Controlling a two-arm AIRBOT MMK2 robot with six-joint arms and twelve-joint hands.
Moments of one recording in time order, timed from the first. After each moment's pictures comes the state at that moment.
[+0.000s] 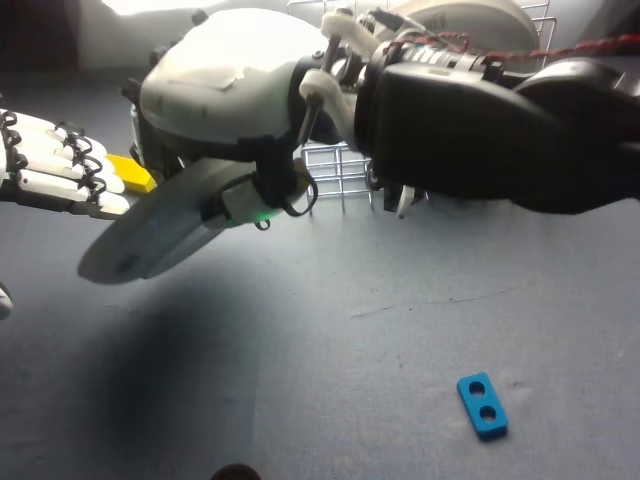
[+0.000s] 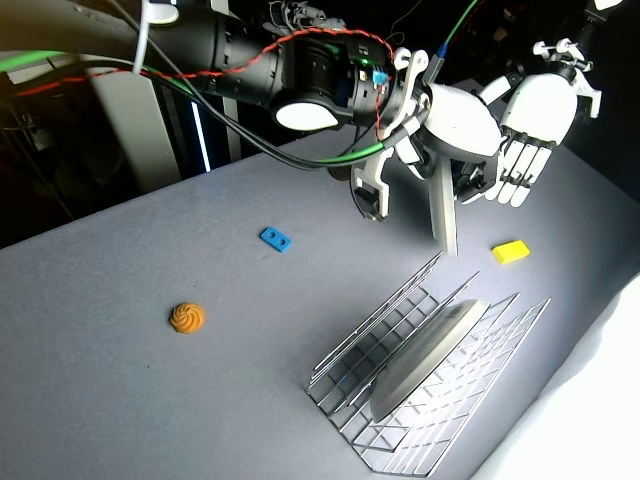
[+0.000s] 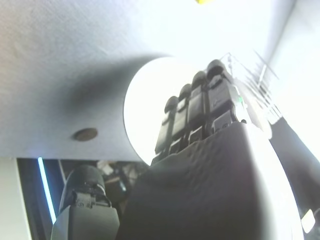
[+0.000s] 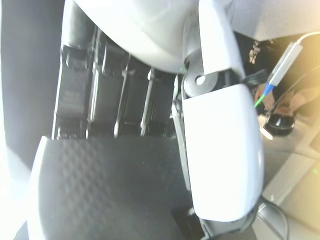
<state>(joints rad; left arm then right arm) 0.52 -0.92 1.67 1.80 -1.04 -0.39 -0.12 -1.44 1.10 0.47 0.19 -1.57</state>
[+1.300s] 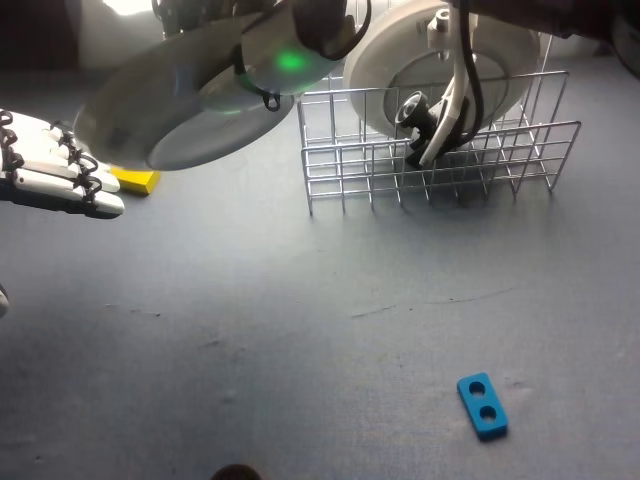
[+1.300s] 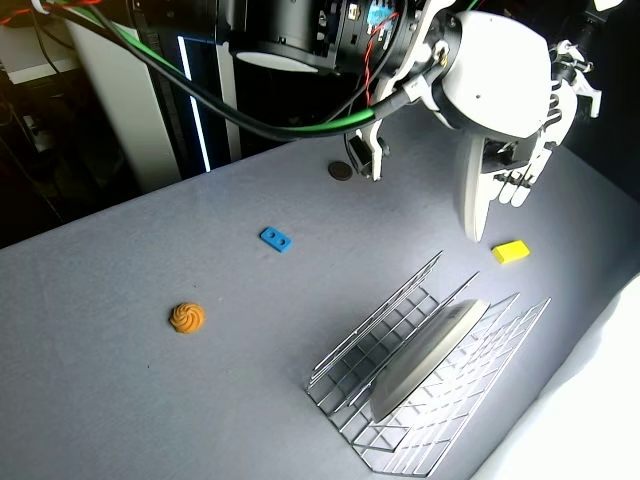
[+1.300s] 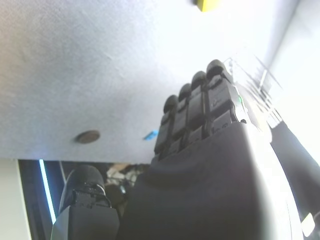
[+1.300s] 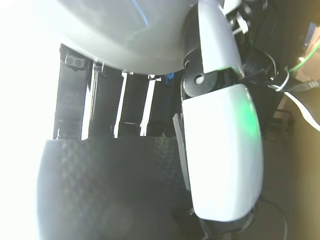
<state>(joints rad) 0.53 -0.92 1.67 1.80 -1.04 -0.39 0.06 -1.29 1.05 0.96 0.14 -1.58</state>
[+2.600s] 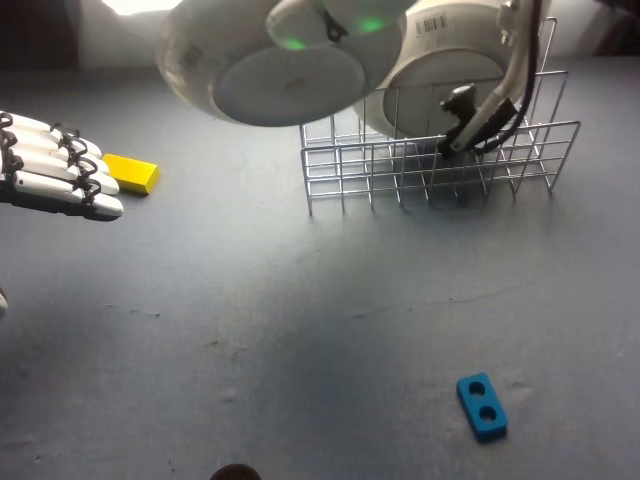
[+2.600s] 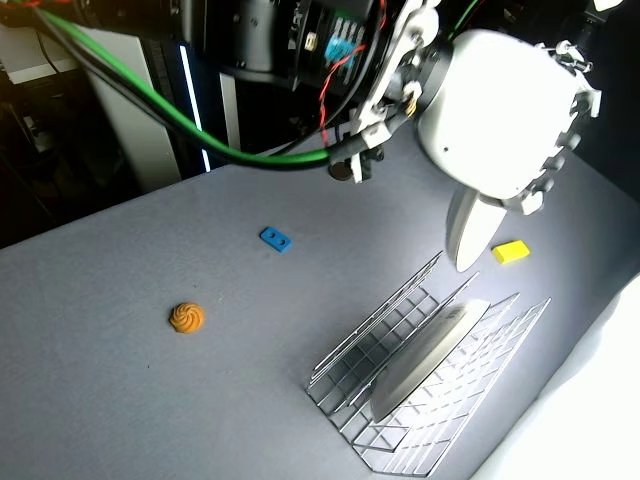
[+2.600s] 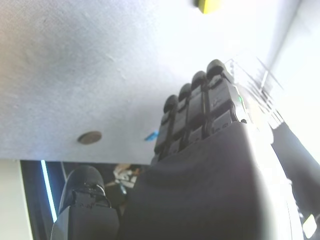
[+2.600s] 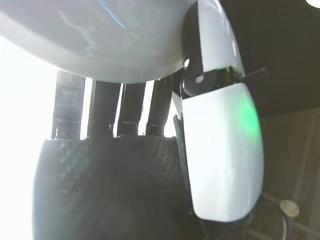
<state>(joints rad) 0.53 -0.92 1.67 1.81 -1.04 -0.39 0.04 -1.21 1.04 1.34 0.28 -1.64</state>
